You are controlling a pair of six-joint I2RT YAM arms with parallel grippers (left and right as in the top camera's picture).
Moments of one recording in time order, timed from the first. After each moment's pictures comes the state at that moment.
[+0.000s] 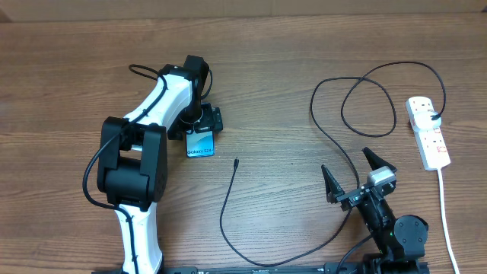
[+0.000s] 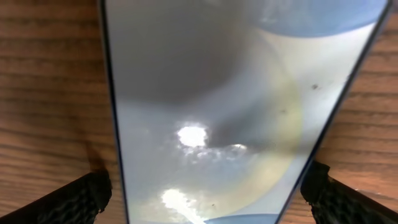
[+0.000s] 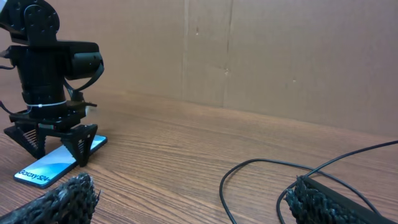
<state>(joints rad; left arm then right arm) -0.24 2.17 1.59 -1.03 0.02 -0.44 0.06 0.01 0.02 -0.01 -0.33 -0.03</state>
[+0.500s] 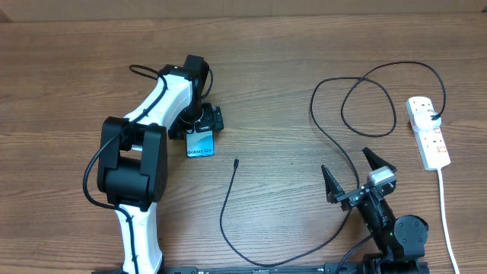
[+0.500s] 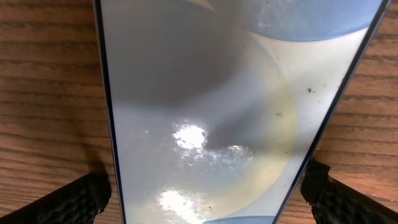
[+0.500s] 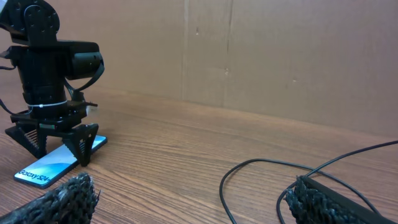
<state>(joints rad) -0.24 2.17 1.59 -1.03 0.03 -0.44 0.06 0.01 0.02 -0.01 -0.33 -0.03</state>
